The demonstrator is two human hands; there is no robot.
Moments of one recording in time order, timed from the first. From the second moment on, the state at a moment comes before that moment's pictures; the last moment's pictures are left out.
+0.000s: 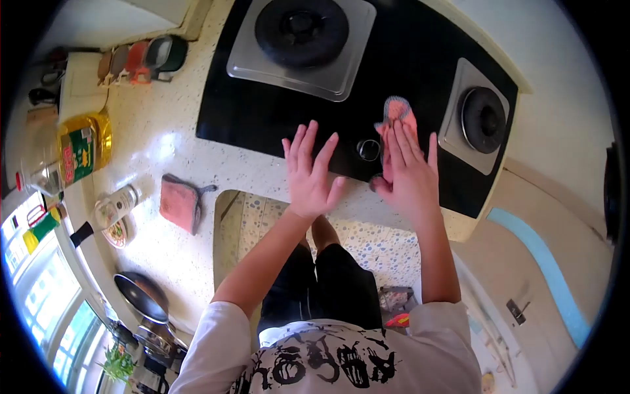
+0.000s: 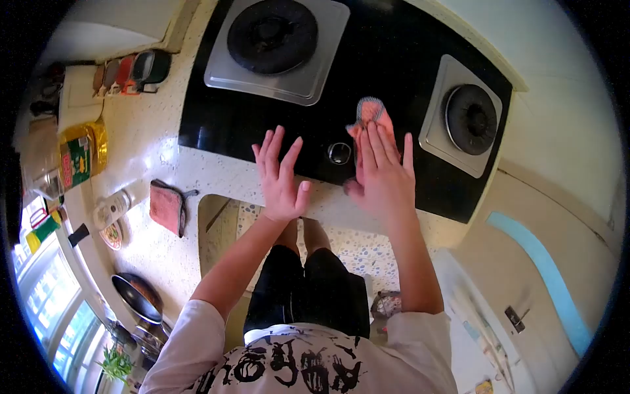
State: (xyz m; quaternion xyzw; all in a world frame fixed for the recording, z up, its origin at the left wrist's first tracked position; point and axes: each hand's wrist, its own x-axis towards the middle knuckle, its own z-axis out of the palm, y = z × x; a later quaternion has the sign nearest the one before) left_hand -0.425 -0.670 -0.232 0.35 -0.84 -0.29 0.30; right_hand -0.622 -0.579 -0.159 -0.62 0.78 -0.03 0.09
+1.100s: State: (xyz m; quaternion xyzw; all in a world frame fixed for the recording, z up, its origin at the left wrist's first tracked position) left_hand -0.142 -0.706 -0.224 0.66 -0.75 -0.08 0.00; right_hand -0.366 -0.771 -0.221 -0.76 0.59 -0.23 0.13
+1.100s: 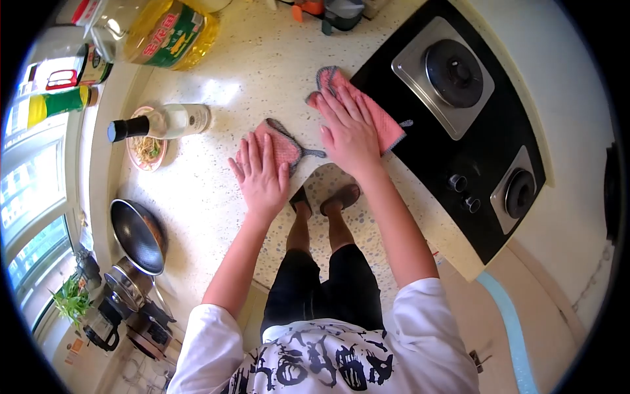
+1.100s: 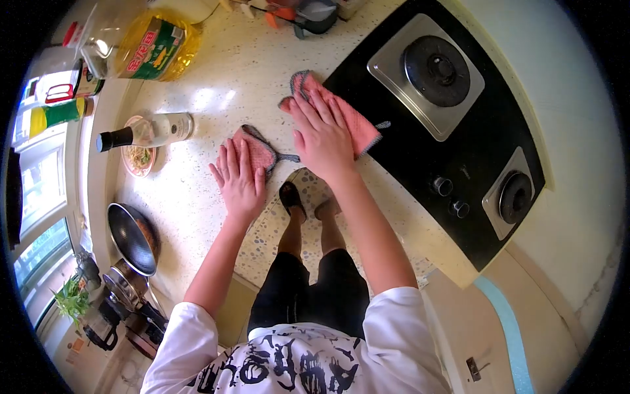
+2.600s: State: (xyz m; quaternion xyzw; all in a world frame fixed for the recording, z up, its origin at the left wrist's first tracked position) left_hand 0.081 -0.571 -0.158 0.74 -0.50 -0.14 0.44; right_hand -0.048 -0.600 -0.200 -0.86 0.35 -0.13 0.34
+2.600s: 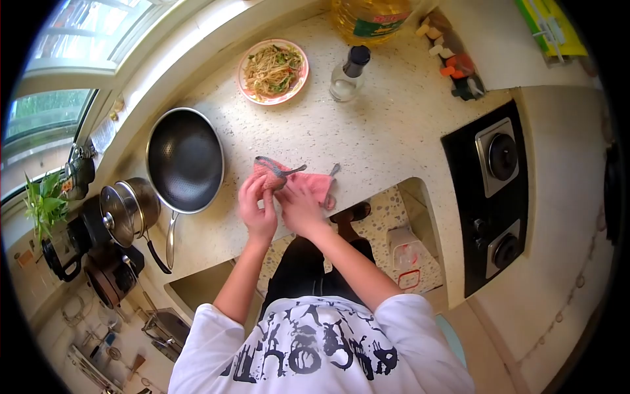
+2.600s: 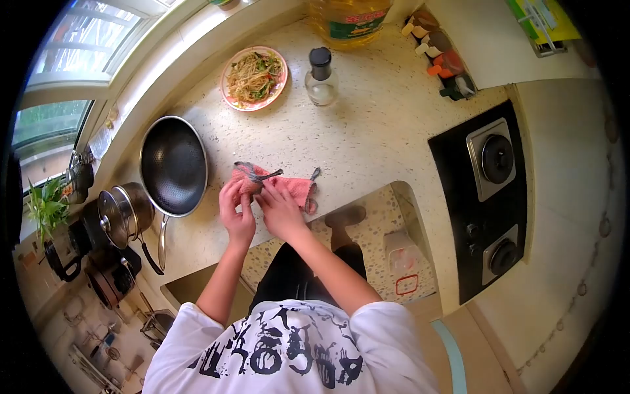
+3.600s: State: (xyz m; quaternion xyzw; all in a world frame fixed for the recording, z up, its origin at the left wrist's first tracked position) left_hand 0.102 -0.450 -0.156 0.84 -0.50 -0.06 0.20; right_hand -0.025 -0.560 -0.184 -0.93 0.25 -0.05 0.27
